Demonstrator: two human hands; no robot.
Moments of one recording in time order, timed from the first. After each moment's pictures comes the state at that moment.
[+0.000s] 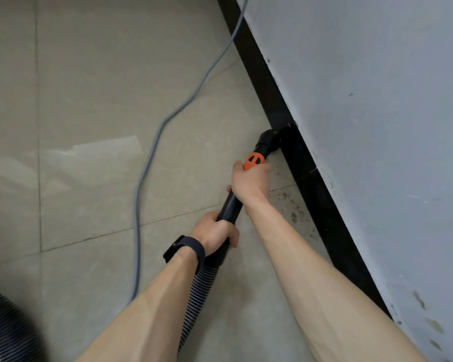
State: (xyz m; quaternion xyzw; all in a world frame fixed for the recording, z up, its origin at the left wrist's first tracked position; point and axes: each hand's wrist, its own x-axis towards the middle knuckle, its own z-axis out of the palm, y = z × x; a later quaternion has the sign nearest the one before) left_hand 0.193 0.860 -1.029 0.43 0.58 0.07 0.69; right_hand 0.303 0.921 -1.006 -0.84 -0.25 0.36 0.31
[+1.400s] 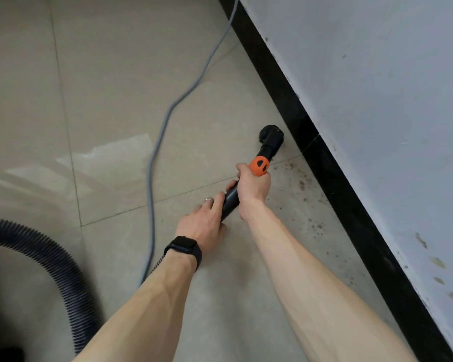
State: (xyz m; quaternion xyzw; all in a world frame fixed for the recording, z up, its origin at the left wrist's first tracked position) left_hand 0.140 0.798 -1.024 0.81 0.55 -0.03 0.22; right_hand 0.261 0.848 -1.012 -0.70 -0.01 0.47 0.54
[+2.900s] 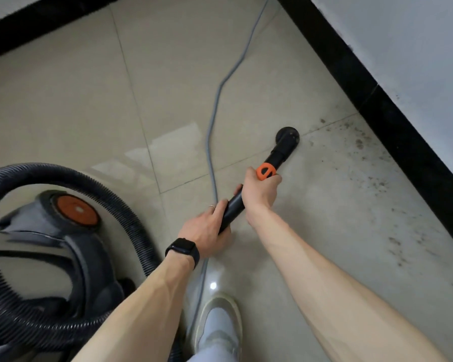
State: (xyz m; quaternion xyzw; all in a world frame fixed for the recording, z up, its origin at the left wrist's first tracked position) left_hand 0.000 0.735 -1.003 0.82 0.52 -0.06 0.22; right_hand 0.140 0.776 -1.003 -0.71 0.01 0.49 0.50
